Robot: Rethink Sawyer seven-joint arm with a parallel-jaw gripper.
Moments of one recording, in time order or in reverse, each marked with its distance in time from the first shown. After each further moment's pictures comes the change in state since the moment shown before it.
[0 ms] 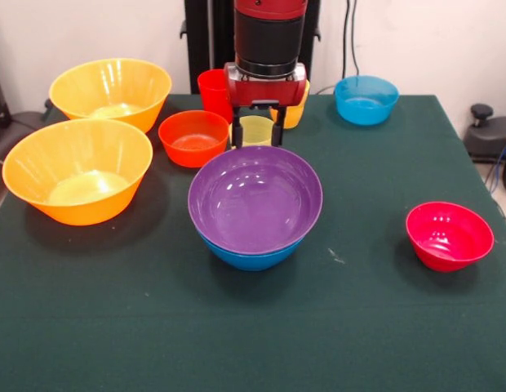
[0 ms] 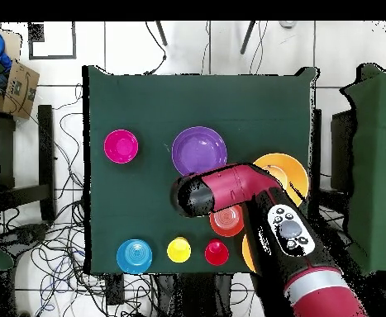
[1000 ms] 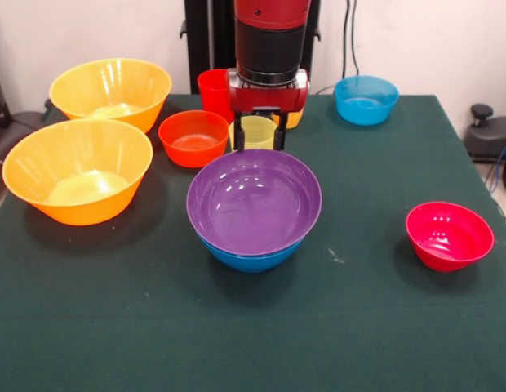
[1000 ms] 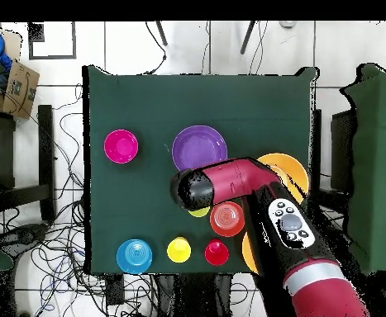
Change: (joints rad) arm 0.004 0.041 0.000 -0.060 0.055 0.088 0.000
